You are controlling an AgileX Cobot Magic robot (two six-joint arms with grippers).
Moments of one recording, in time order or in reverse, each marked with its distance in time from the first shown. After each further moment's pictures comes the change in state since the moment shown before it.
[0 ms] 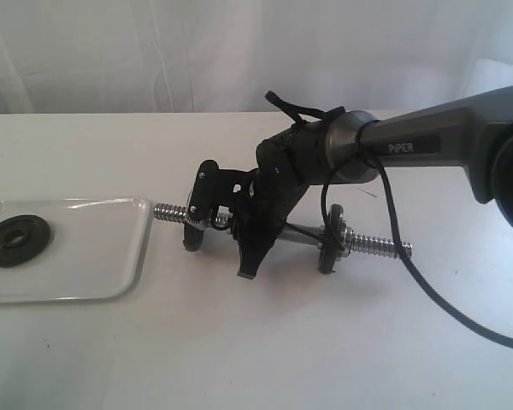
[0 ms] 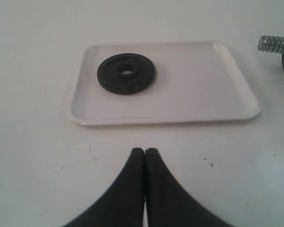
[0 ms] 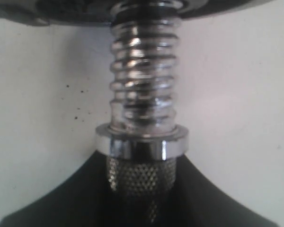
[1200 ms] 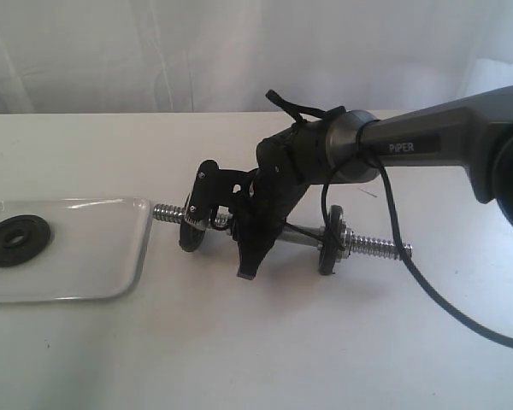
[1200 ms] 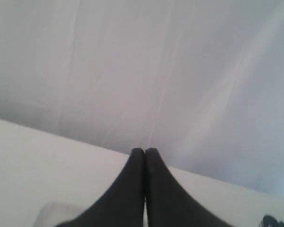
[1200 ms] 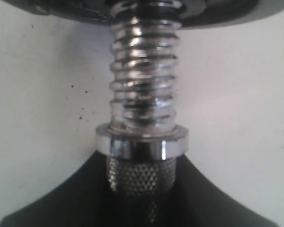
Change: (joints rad) left arm 0.005 0.036 -0.147 -0.154 -0.418 -0.174; right arm 0.000 -0.001 0.000 0.022 0.007 -0.010
